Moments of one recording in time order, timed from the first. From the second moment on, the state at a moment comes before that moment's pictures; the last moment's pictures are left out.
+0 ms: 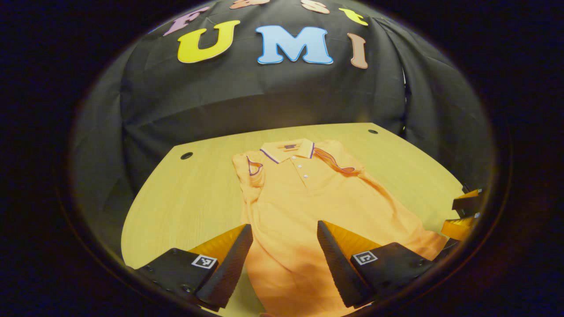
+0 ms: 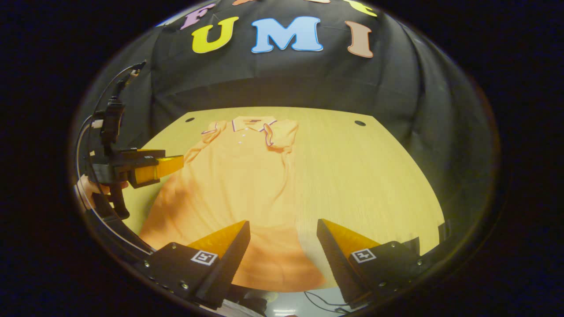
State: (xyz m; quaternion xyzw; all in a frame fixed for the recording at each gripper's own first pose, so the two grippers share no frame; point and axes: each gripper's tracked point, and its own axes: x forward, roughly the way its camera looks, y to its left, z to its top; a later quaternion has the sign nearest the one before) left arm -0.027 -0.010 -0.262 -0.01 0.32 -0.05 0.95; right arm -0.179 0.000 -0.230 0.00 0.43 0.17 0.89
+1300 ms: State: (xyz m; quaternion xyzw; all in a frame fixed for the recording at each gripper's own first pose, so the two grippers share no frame) left arm -0.211 -0.016 -0.328 -0.04 0.42 -0.01 0.90; right arm -0.255 -0.025 -0.299 -0.01 0.51 0.16 0.85
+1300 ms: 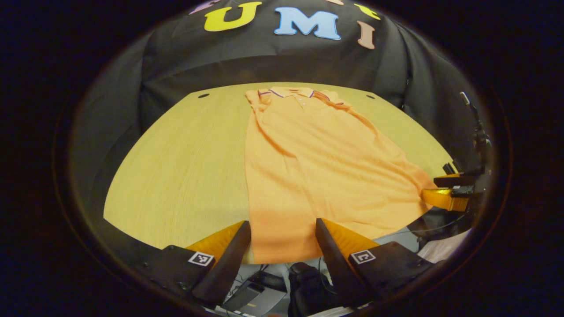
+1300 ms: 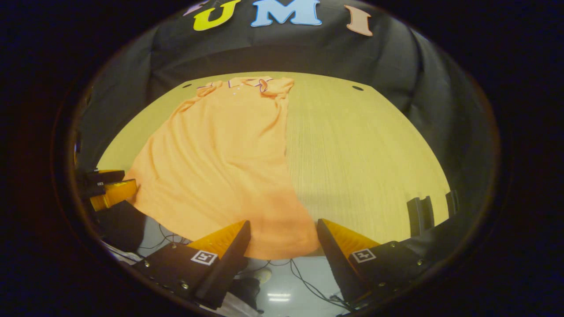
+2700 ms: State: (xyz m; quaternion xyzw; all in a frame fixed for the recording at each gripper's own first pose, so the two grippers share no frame) left arm -0.069 0.003 -0.209 -0.03 0.30 0.00 0.95; right arm -0.107 0.016 -0.191 0.04 0.39 0.22 0.89
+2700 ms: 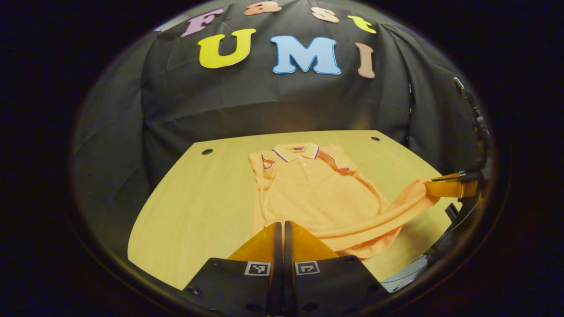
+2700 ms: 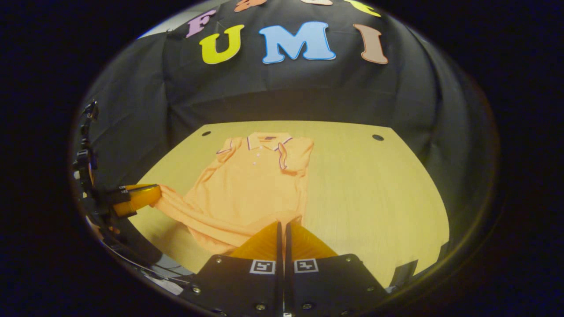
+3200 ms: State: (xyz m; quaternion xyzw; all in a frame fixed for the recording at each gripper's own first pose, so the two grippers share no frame) left arm 0.072 0.033 -0.194 -0.04 0.28 -0.01 0.96; right arm 0.028 0.045 -0.181 0.02 0.37 0.20 0.91
